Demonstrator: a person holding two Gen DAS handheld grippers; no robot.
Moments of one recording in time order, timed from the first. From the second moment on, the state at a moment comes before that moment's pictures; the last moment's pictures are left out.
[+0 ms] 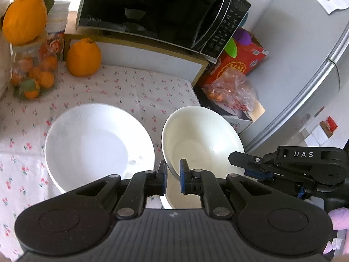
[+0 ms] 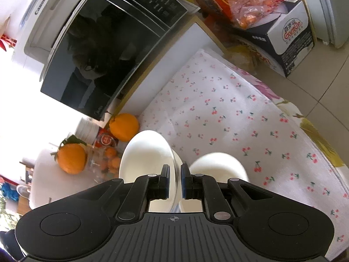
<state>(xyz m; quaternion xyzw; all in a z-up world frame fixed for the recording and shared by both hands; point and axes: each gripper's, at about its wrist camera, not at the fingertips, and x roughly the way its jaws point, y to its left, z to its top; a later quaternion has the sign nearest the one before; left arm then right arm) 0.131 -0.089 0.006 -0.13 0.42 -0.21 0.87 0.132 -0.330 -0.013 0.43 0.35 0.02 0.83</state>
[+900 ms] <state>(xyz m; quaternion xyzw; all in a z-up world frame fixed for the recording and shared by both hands) 0.130 -0.112 -0.029 -0.10 0.47 -0.21 0.85 0.123 -0.337 -0.043 0.43 0.41 -0.04 0.80</state>
